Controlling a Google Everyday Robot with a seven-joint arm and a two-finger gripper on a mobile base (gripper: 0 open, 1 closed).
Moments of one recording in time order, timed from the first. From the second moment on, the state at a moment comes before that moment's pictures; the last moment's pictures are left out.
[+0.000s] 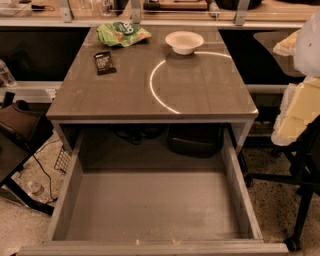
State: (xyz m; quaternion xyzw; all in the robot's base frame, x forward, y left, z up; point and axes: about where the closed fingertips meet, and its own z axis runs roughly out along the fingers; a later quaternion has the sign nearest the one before) arm 0.438 -0.212 0.992 -0.60 0.78 -0.05 0.18
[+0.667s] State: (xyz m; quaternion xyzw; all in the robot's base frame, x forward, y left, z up) arm 0.436 -0.218 0.978 -0.59 0.78 -0.05 0.19
